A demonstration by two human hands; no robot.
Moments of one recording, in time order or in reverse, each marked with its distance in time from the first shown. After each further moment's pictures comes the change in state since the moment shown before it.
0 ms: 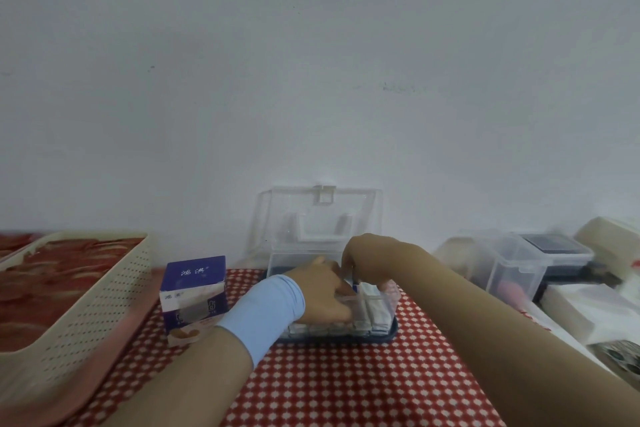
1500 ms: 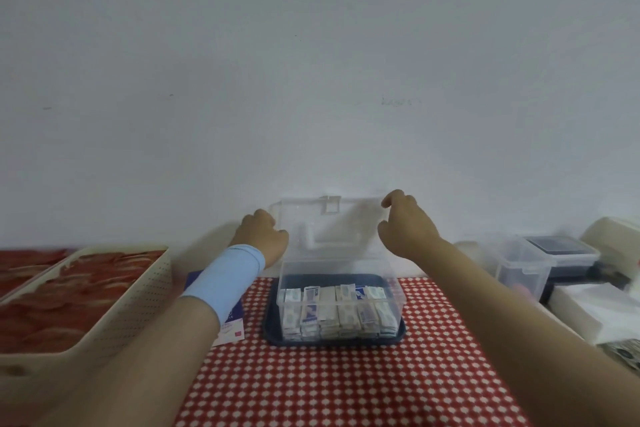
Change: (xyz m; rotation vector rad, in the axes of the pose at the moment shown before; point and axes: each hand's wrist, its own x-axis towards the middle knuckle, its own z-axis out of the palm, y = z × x) left_hand -0.025 -0.067 -0.053 -0.442 0.632 -0.546; right_hand -0.035 0.026 -0.027 0.496 0.650 0.190
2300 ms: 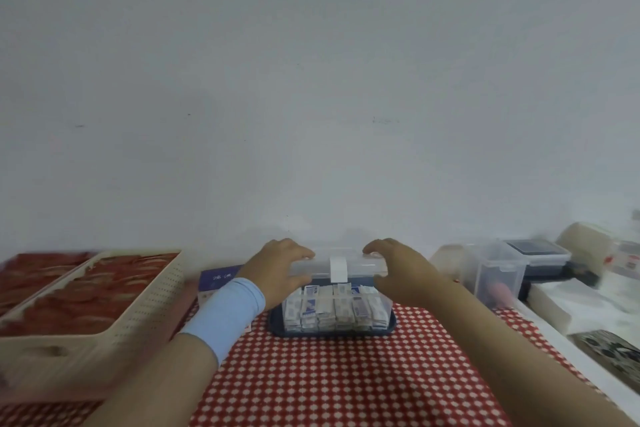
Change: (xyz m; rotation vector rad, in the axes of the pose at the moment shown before) left_hand -0.063 -0.016 0.006 0.168 -0.080 0.560; right_hand -0.078 0.018 -0.003 -0.109 -0.194 -0.237
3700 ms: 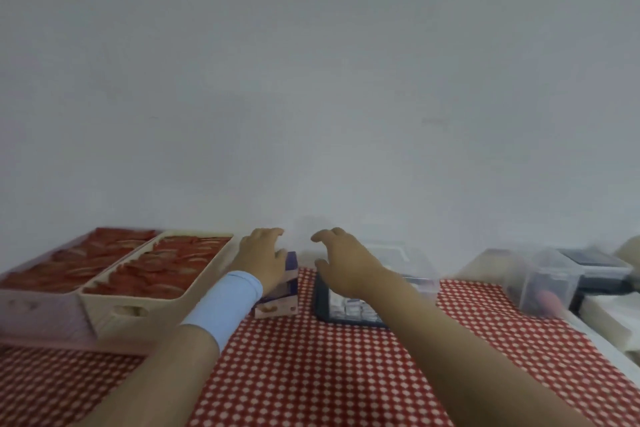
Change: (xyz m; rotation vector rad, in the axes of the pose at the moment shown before) left_hand -0.059 -0.042 -0.046 0.039 0.134 -0.476; right_hand 0.017 -0.159 0.042 0.064 -0.081 -0.217
